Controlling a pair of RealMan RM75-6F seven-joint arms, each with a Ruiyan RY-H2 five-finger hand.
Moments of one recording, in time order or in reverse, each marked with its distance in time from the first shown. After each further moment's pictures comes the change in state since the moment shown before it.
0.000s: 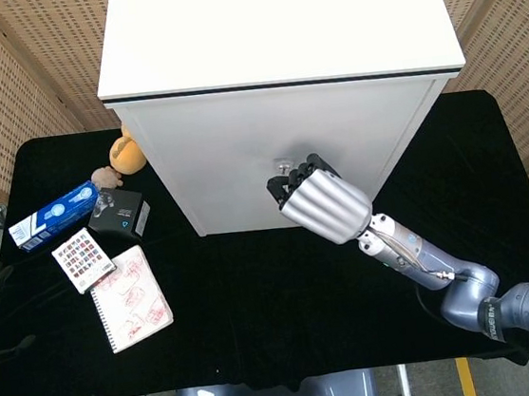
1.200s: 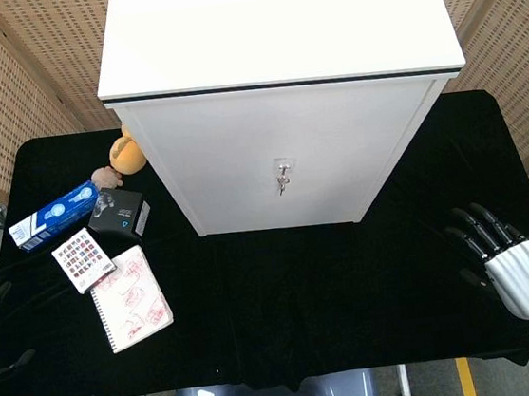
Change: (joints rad) left arm 0.076 -0.055 0.045 0.077 0.120 0.145 -0.025; right arm -0.652 0.074 -0.347 0.132 0.030 0.456 0.643
